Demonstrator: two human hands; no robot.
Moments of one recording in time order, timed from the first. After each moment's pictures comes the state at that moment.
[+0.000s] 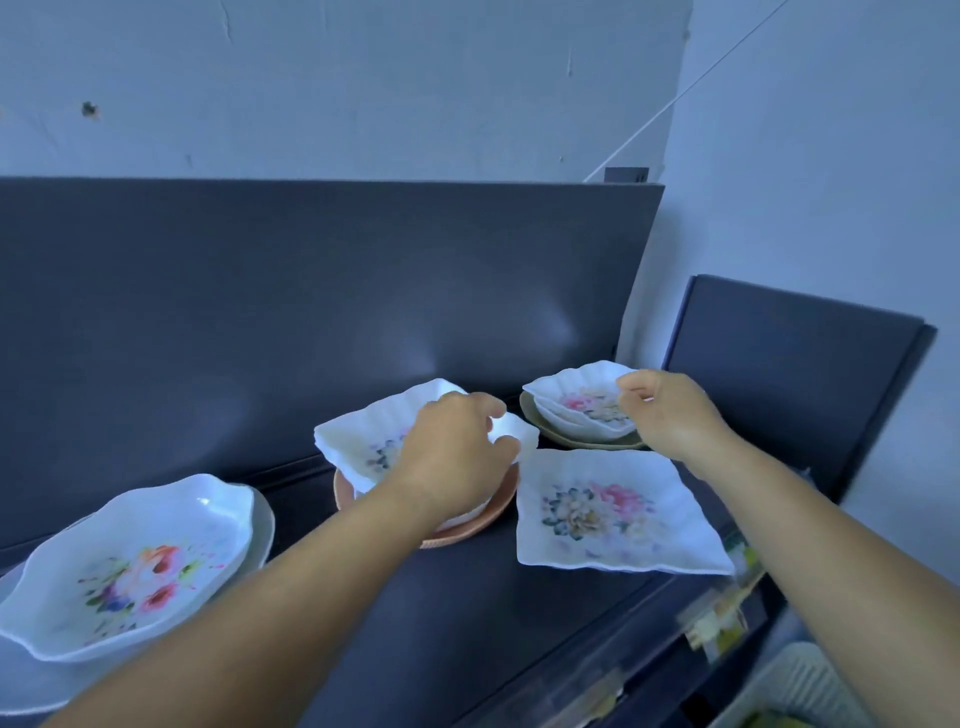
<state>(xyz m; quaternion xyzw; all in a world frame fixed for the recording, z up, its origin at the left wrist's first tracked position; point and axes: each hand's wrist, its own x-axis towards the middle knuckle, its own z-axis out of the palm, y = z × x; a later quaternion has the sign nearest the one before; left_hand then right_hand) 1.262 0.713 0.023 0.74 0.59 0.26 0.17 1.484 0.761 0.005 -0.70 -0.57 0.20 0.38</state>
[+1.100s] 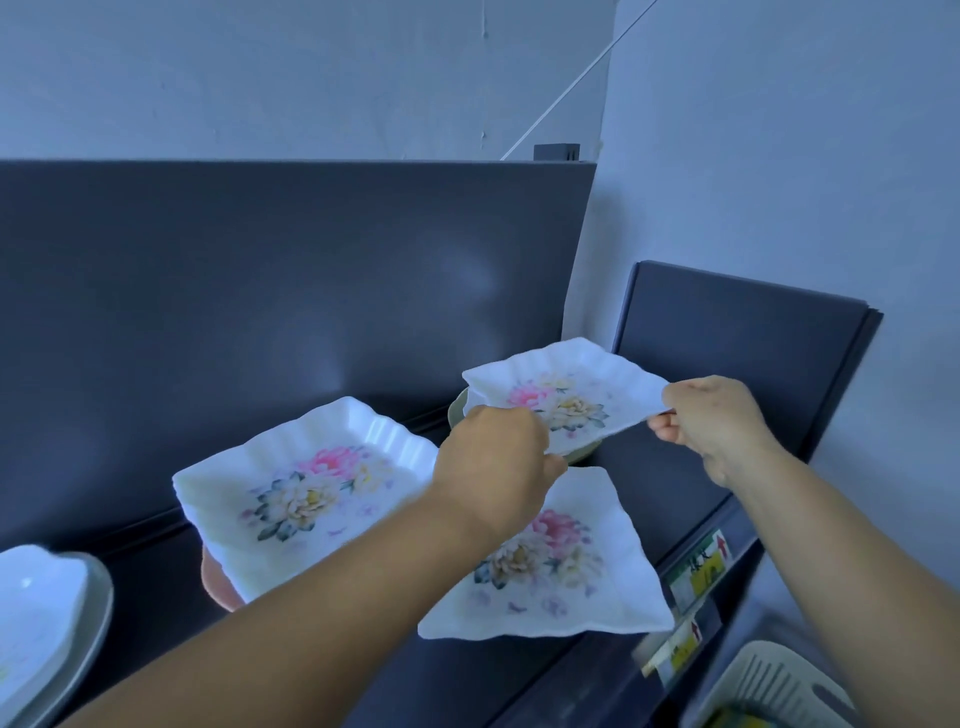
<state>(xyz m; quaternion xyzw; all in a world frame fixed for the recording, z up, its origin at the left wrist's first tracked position) 1.370 0.763 0.005 0.84 0.51 0.18 0.03 1.583 0.786 -0.007 -0.71 -0.35 0.27 0.54</state>
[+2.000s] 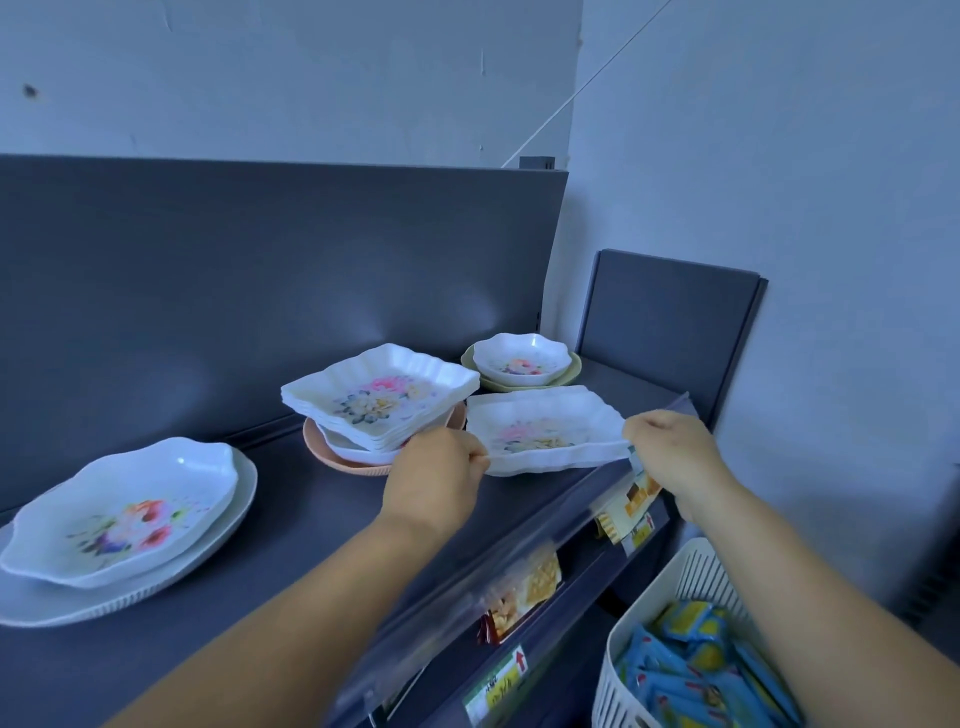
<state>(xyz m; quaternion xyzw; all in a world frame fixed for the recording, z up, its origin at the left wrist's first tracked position) 1.265 0.648 -0.031 0.81 0.53 0.24 0.12 1.483 0.612 -0.027 -0.76 -0.38 0.24 0.47</state>
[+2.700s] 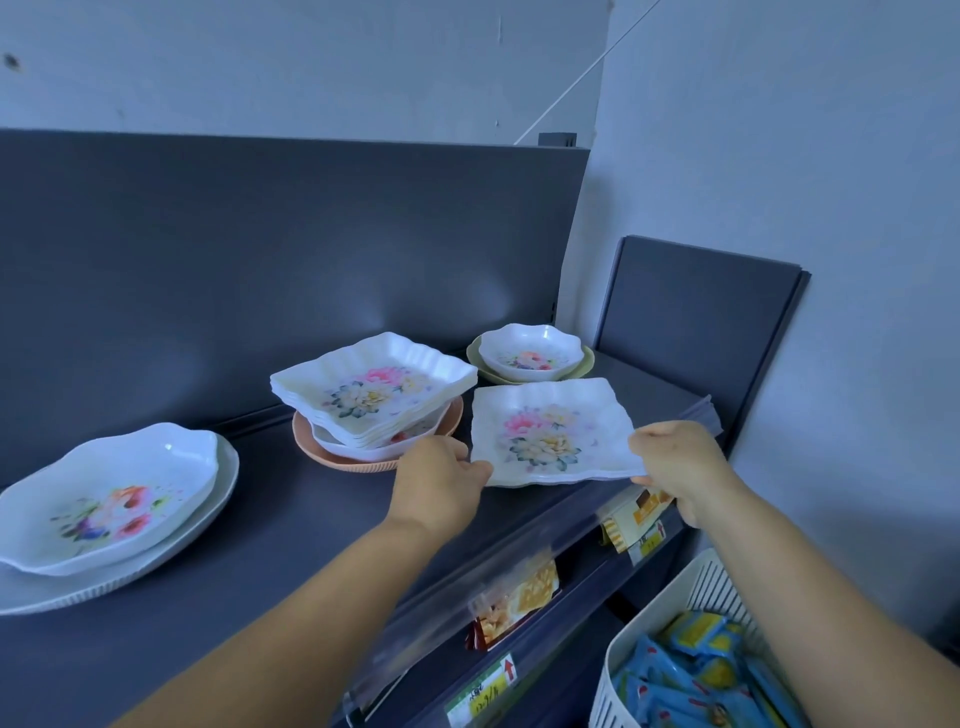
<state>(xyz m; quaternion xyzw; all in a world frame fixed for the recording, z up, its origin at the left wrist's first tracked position) 1.293 0.658 -0.046 0.65 0.60 0.31 0.34 1.517 0.645 -0.047 -0.76 -0.37 0.29 0.45</state>
